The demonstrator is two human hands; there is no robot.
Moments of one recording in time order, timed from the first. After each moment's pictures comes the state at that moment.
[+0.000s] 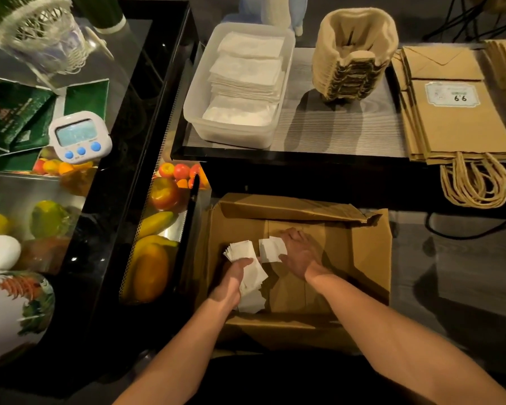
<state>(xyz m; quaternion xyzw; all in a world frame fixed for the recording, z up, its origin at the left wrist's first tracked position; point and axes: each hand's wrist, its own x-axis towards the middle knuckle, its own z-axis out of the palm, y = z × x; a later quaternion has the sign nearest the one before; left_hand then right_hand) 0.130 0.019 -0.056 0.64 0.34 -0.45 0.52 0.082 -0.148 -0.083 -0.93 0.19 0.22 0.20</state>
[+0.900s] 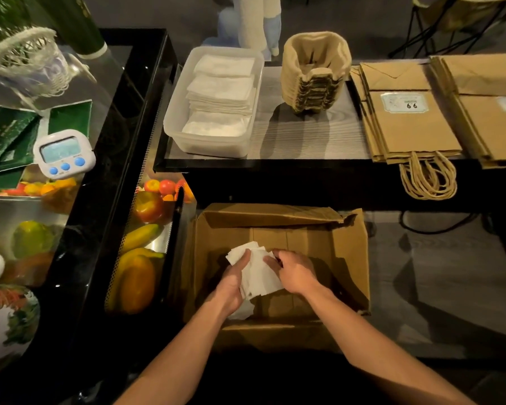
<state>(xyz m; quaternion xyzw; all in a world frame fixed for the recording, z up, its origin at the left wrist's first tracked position) 0.117 0.007 -0.059 0.56 0.17 -0.50 0.64 0.043 -0.137 -0.025 -0.86 0.30 0.21 0.36</state>
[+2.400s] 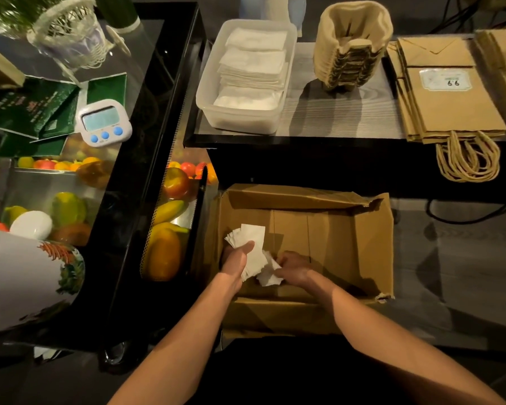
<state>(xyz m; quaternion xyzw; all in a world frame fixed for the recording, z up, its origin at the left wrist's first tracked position) 0.131 0.037 -0.066 0.67 0.25 -0.40 0.58 0.043 -0.095 -0.063 -0.74 0.35 0.30 0.49</state>
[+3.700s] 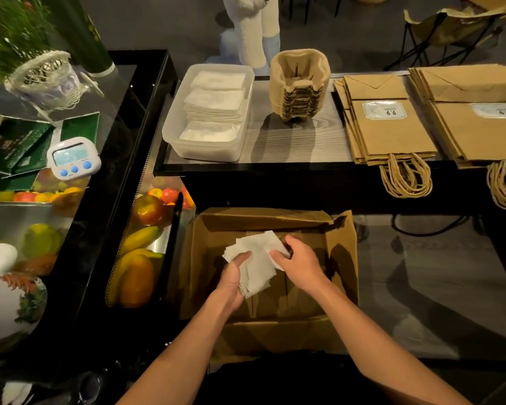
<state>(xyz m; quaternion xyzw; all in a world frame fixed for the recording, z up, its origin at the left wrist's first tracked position) 0.103 -0.008 -0.029 0.55 0.20 -0.47 0.66 0.019 -0.153 0.003 -0.79 0.33 0.03 0.51</state>
